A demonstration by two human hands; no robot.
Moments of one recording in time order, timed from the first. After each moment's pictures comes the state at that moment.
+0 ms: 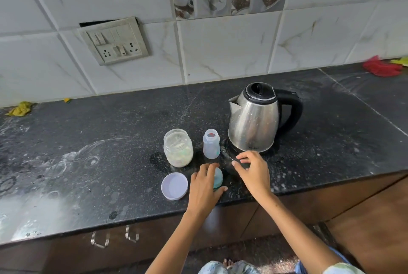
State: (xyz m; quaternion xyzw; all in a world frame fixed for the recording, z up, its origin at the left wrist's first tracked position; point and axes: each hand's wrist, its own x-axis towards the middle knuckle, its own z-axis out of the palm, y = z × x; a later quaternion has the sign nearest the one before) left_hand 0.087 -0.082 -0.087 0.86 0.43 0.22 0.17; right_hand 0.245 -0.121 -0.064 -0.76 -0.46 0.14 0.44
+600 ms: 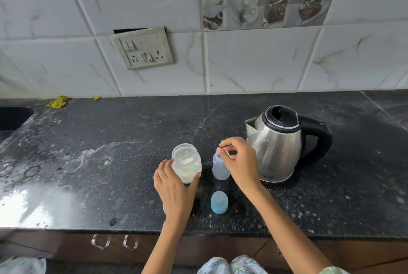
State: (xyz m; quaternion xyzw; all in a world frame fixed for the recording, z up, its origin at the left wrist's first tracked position) left_hand 0.064 -0.036 -0.059 0.64 0.67 0.38 0.06; right_hand 0.234 -0.034 -0.001 -0.63 -0.57 0.16 0.50
